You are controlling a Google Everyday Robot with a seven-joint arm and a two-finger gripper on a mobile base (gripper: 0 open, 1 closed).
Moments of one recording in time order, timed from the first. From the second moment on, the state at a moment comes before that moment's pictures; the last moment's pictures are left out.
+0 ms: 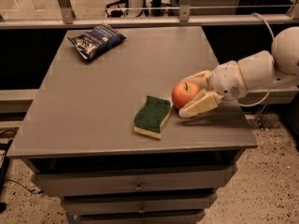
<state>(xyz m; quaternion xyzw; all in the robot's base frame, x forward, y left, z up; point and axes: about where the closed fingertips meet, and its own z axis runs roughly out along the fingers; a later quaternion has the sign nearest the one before) 0.536 -0.119 0.844 -0.56 0.67 0.31 0.37</state>
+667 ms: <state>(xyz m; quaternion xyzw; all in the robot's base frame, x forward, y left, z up) 0.546 -0.165 0.888 -0.55 0.68 0.27 0.41</state>
